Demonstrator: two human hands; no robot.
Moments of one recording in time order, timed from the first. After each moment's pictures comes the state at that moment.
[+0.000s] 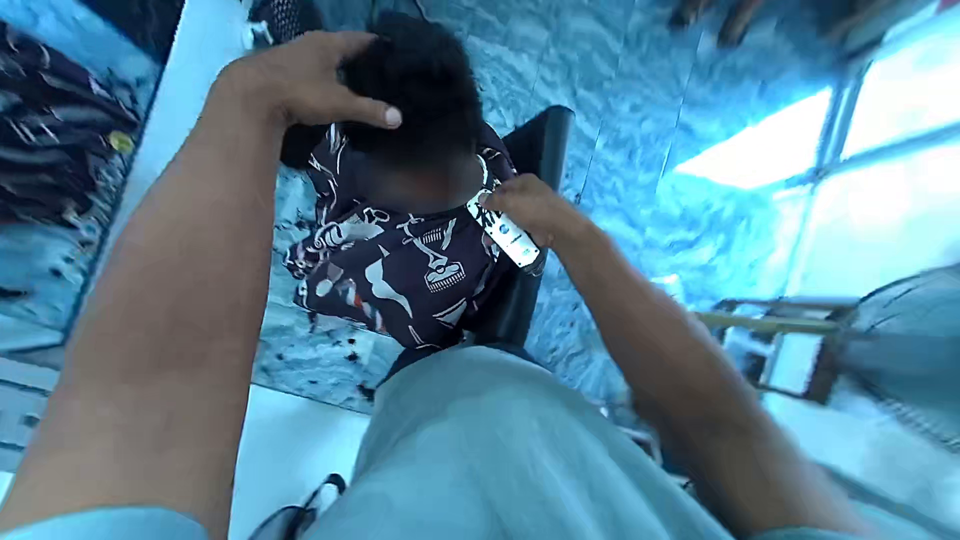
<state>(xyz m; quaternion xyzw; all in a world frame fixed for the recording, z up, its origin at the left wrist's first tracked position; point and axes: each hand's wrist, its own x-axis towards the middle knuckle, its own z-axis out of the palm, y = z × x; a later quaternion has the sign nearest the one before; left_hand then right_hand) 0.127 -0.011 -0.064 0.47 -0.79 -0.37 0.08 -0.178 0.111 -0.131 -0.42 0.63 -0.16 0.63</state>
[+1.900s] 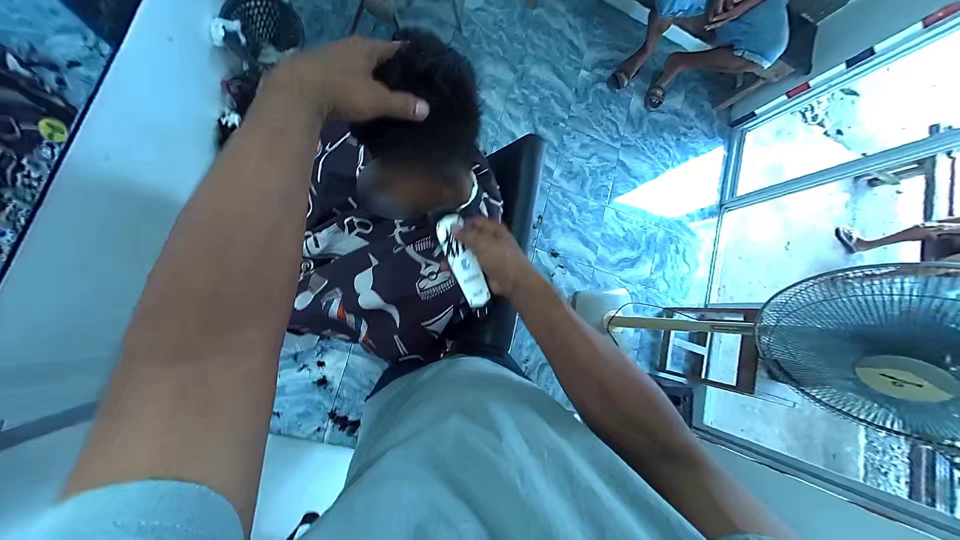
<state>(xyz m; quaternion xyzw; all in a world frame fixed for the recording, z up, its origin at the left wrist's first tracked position) 0.111 -0.019 -0.070 0.49 -0.79 -0.35 0.11 -0.132 0.172 -0.142 -0.35 0.57 -0.32 0.67</state>
